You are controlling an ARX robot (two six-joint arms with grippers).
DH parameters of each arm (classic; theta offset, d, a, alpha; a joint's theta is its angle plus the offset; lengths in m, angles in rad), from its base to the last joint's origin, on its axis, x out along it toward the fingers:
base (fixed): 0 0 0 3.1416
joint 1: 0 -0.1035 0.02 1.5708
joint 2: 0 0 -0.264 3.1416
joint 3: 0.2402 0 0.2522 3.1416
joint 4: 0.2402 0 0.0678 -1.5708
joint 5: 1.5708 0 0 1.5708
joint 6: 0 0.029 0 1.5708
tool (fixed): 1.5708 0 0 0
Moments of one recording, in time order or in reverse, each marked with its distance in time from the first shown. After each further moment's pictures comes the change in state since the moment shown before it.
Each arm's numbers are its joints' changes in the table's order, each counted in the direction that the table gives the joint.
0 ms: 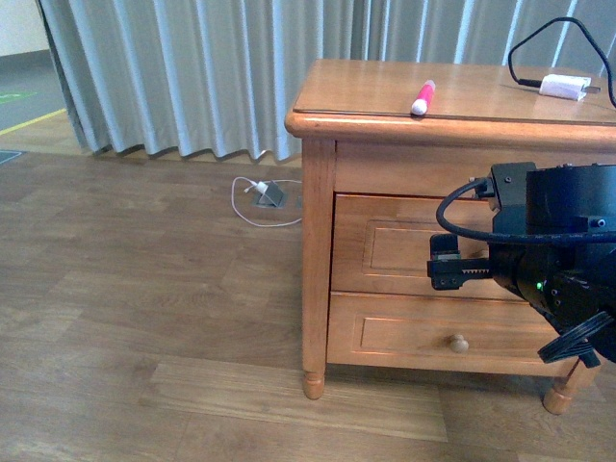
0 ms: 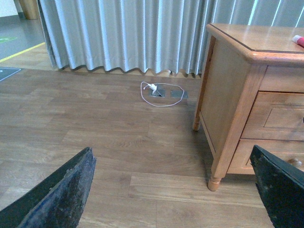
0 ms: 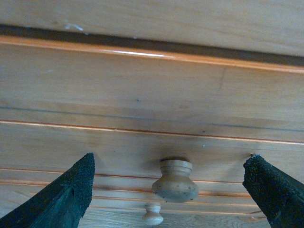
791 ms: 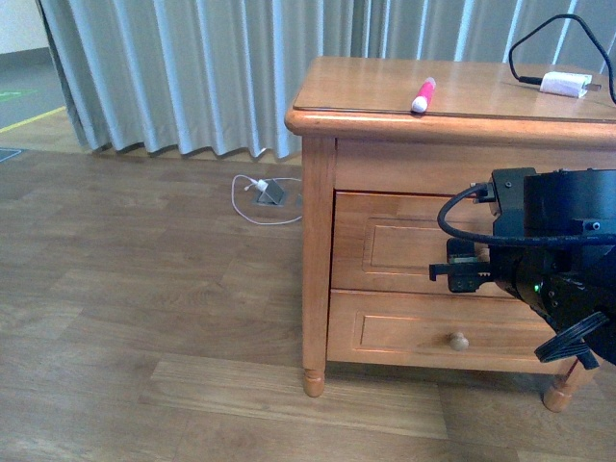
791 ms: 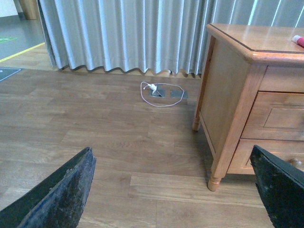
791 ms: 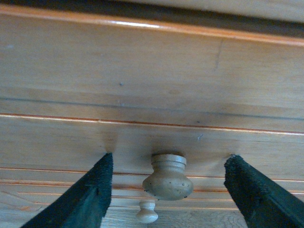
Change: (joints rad) left arm 0.000 0.000 0.000 0.000 0.000 0.000; right arm 0.003 0.020 0.016 0.019 0.014 0.000
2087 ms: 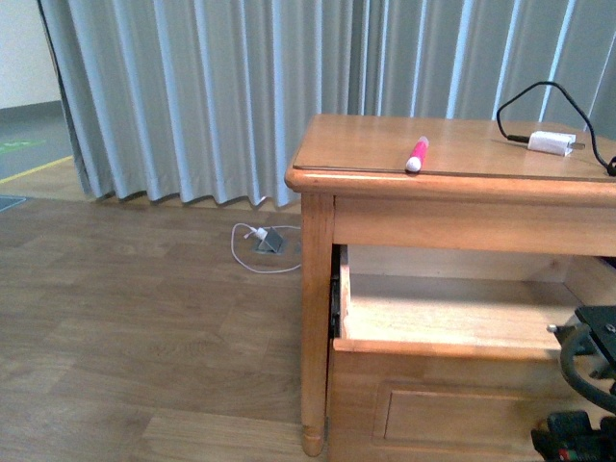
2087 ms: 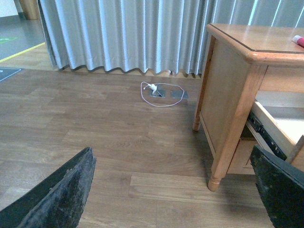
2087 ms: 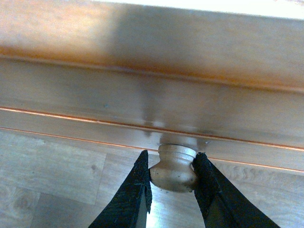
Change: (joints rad) left arm 0.000 0.000 0.000 0.000 0.000 0.000; right arm 0.003 -0.509 -0.623 0.178 -0.196 0.070
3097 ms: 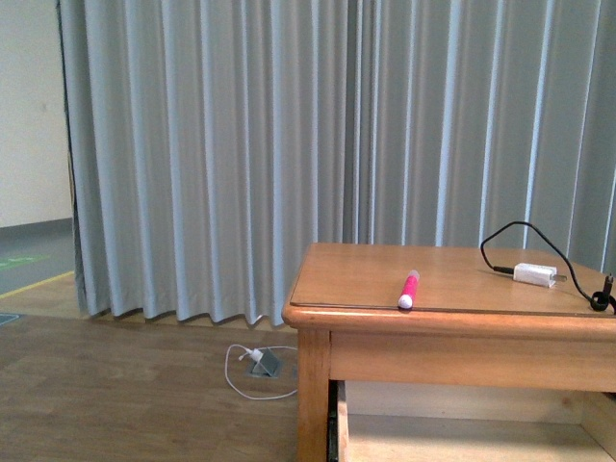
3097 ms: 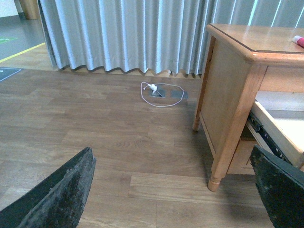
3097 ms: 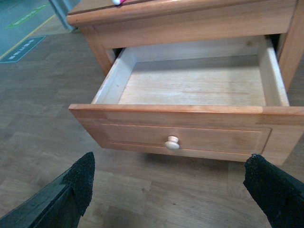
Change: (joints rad) left arm 0.000 0.000 0.000 0.000 0.000 0.000; right arm 0.598 -1.449 -0.208 0.936 -0.691 -0.084
